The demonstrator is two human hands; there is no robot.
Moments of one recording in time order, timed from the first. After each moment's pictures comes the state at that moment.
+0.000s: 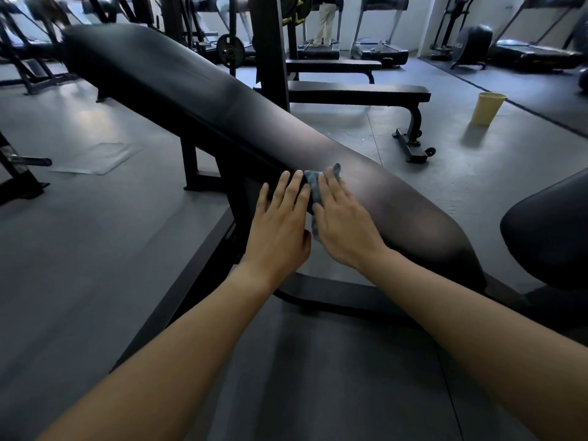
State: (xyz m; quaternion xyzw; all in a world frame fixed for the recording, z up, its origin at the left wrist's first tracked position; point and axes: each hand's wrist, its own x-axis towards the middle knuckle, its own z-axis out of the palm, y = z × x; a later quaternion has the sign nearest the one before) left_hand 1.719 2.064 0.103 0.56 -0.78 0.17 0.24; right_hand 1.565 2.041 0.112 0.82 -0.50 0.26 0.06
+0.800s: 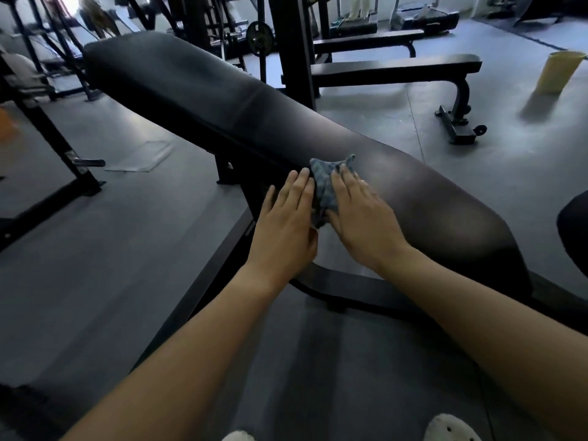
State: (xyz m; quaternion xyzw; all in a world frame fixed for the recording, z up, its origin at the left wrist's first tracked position) left_hand 1.715 2.063 0.111 0.58 -0.76 0.15 0.24; right_hand 1.546 2.017 0.100 0.82 -0.51 0.23 0.12
